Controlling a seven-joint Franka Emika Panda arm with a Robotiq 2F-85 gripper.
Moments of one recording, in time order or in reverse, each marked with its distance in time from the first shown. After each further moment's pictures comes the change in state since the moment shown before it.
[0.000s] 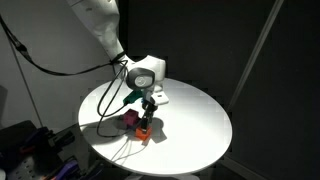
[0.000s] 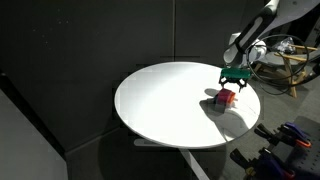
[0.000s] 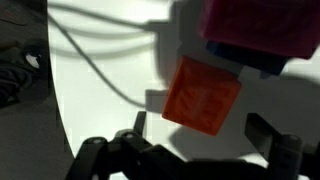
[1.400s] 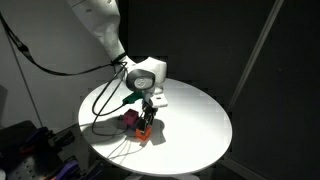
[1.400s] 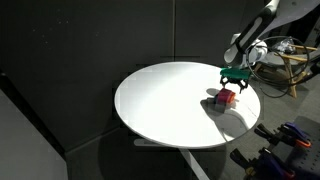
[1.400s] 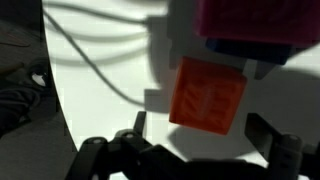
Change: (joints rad) arm -0.001 0.006 -0.010 -0.004 0.037 -0.003 0.084
